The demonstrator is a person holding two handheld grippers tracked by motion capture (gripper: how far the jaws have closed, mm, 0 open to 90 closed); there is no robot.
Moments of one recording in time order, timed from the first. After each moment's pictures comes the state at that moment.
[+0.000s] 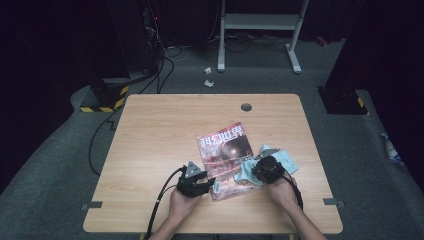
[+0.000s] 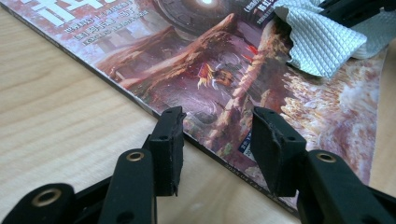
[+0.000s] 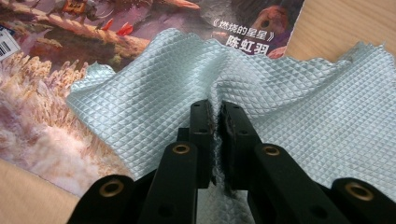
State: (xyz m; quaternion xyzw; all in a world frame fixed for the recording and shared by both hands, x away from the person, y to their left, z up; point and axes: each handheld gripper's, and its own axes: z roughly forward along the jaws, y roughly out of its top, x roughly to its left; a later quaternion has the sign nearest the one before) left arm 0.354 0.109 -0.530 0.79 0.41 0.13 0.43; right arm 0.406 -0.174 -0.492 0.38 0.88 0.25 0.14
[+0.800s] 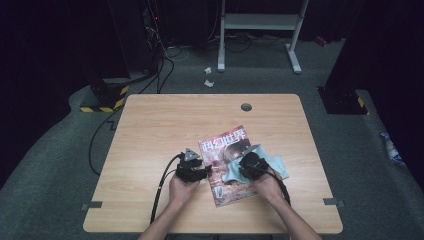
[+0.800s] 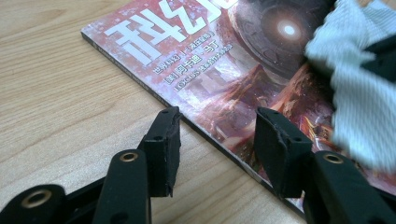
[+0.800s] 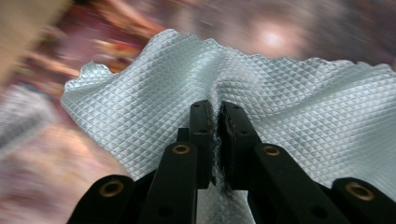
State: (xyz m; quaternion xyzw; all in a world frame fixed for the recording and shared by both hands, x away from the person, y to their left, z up) left arm 0.402 0.119 -0.525 0.78 0.45 0.14 0.41; right arm 0.413 -0.115 -0.487 0.34 0.91 0.22 0.12
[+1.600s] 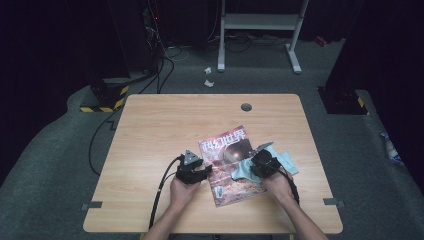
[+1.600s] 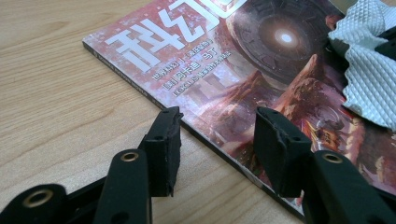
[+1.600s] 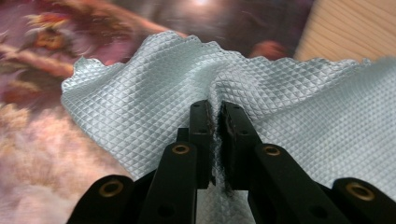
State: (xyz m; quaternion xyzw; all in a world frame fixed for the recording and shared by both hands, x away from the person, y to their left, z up) left arm 0.398 0.119 -0.531 0.77 0.44 0.16 0.43; right arm 0.419 -0.152 -0.485 0.39 0.89 0.20 0.13
